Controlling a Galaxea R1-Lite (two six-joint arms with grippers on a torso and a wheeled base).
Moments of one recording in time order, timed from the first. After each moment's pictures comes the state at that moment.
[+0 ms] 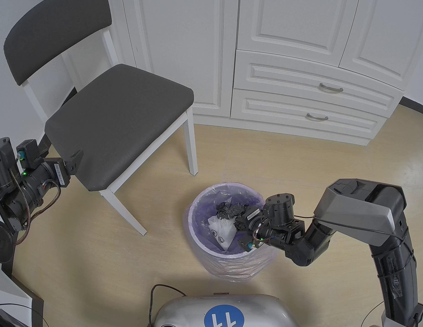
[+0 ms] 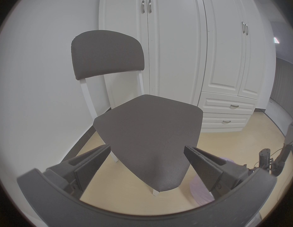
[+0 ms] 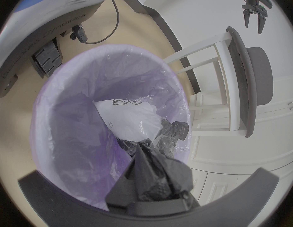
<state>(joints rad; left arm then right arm) -0.06 1.47 -0.48 -0.93 0.08 0.00 0.53 2.51 -1.07 -1.02 0.03 -1.77</state>
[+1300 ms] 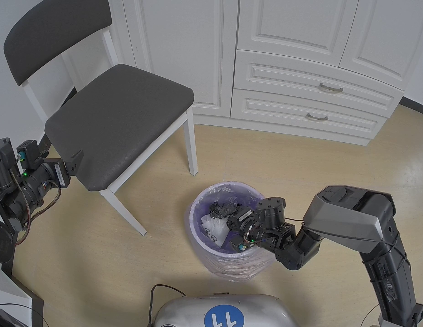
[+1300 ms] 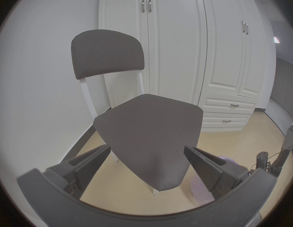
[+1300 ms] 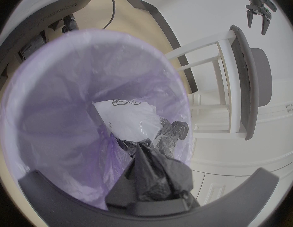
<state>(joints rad) -0.06 1.47 -0.48 -0.93 0.08 0.00 0.56 2.58 -1.14 -1.06 0.00 -1.77</state>
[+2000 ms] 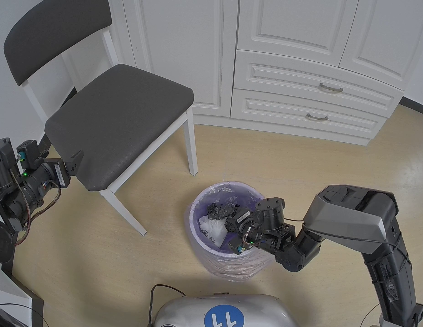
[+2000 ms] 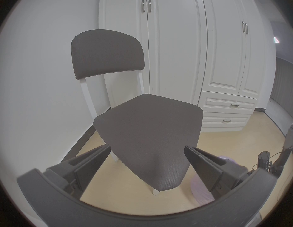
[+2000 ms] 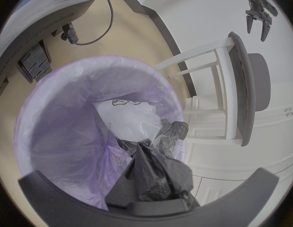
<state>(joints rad) -0.06 1.47 -0.48 -0.93 0.08 0.00 0.58 2.56 -1.11 -1.06 0.00 -1.77</state>
